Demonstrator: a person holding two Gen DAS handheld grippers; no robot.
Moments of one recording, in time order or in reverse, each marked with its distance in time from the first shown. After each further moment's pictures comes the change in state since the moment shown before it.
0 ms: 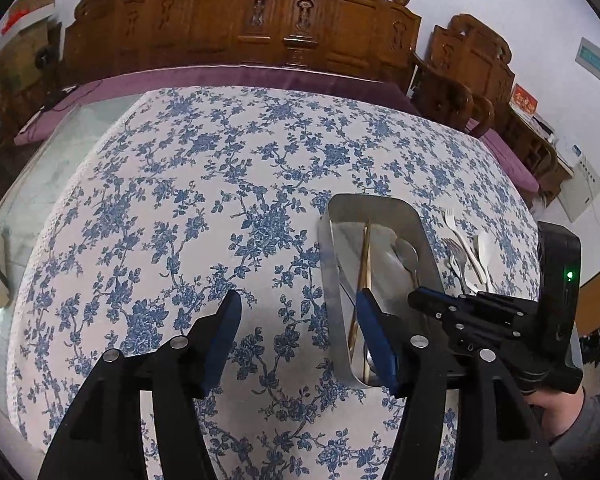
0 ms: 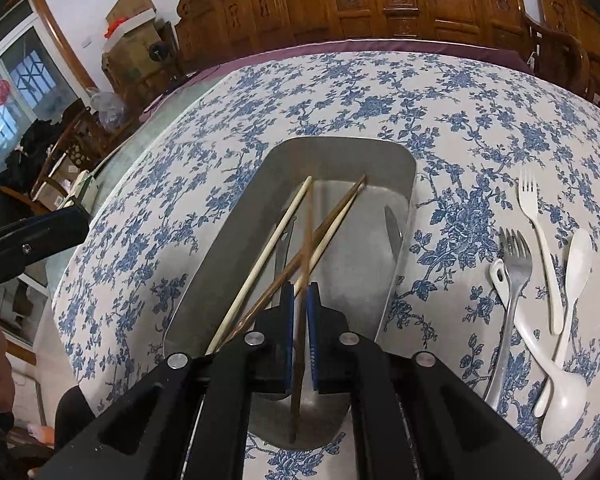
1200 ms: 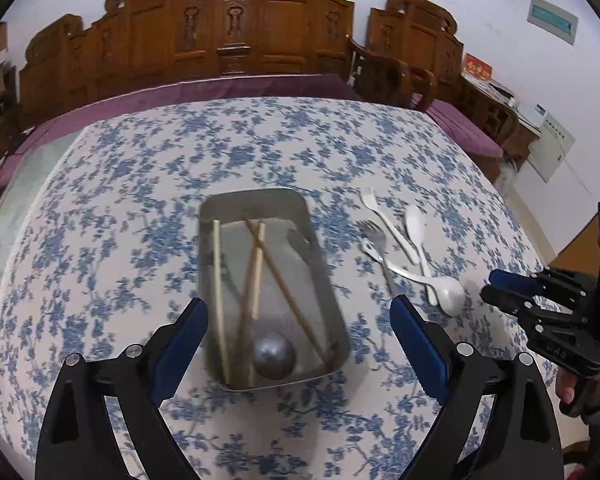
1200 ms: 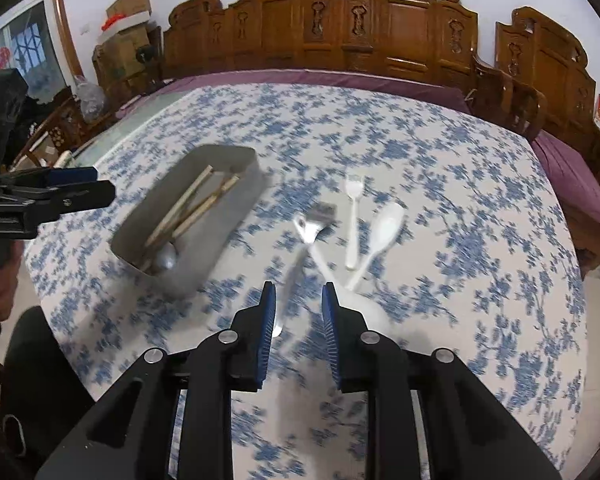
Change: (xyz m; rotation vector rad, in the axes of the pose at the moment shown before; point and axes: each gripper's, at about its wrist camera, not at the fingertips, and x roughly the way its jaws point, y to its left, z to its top) left arm 0.008 -0.122 -0.016 0.153 -0.008 -0.077; right arm -0.143 -0.102 -0.070 -0.098 -0.079 -0.194
